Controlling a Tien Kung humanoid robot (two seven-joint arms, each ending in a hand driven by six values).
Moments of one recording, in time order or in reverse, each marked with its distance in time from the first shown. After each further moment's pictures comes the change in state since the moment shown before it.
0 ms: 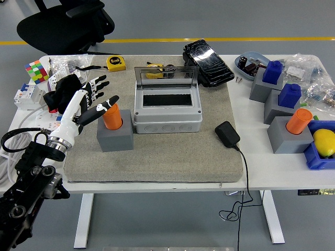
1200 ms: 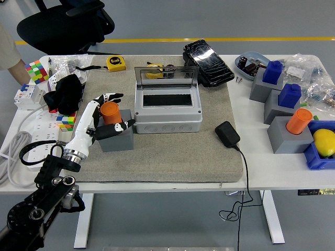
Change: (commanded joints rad) left arm -0.030 -0.041 0.155 0.143 -0.107 0.152 -0.199; right arm 0.004 -0.004 -0.016 0.001 0.000 0.001 -0.001
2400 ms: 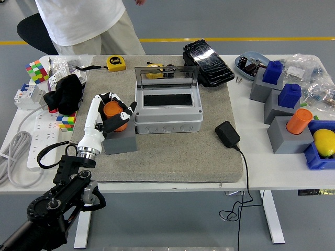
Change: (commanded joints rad) left arm -0.067 -0.086 0.036 0.080 -0.159 0.039 -0.102; right arm -0.001 0.004 0.006 0.001 0.002 -0.003 0.005
